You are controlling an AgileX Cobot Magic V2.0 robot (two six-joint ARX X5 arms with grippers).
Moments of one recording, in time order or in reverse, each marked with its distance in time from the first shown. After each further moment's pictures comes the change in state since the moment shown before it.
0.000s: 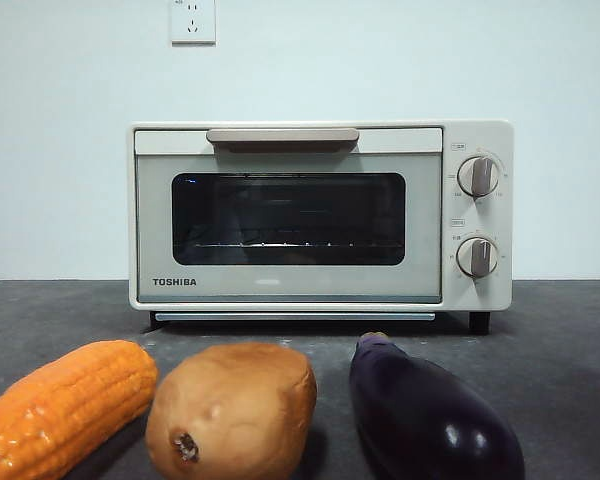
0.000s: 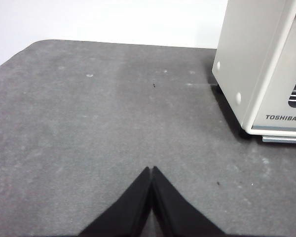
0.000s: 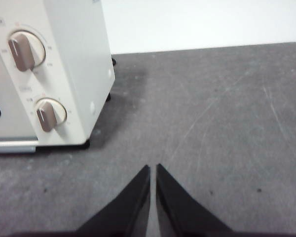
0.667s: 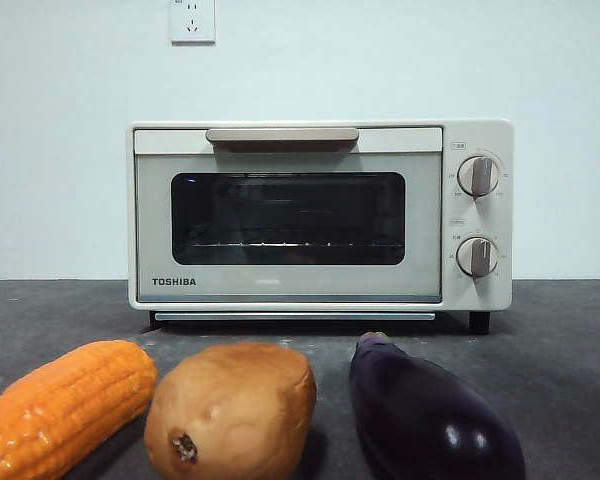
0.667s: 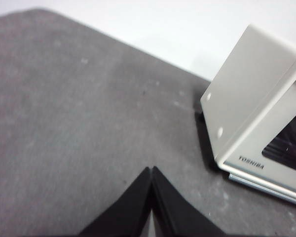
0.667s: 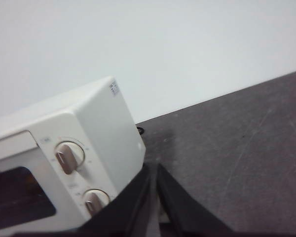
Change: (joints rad) left arm 0.000 0.006 0.017 -0.009 0.003 -0.367; right arm 0.000 0.000 0.029 0.188 -0.013 0.305
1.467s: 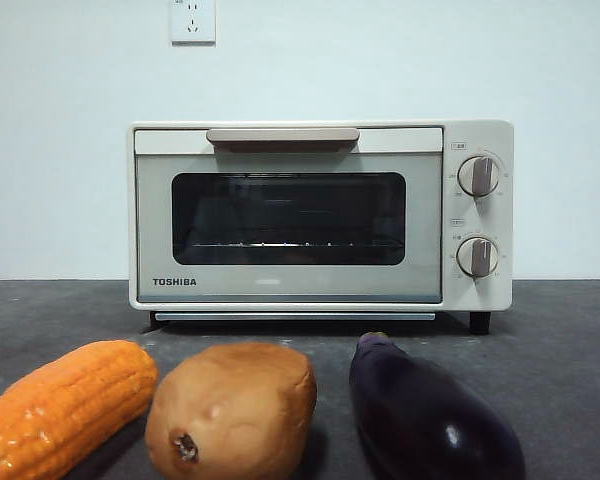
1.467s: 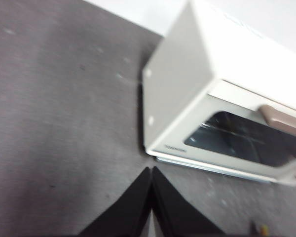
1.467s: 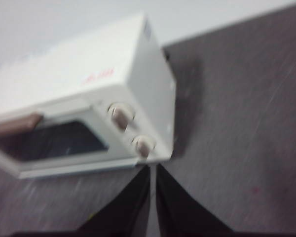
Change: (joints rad) left arm -0.001 0.594 0.552 -0.180 0.277 0.044; right arm 0.000 0.441 0.623 -0.625 -0.209 -0.065
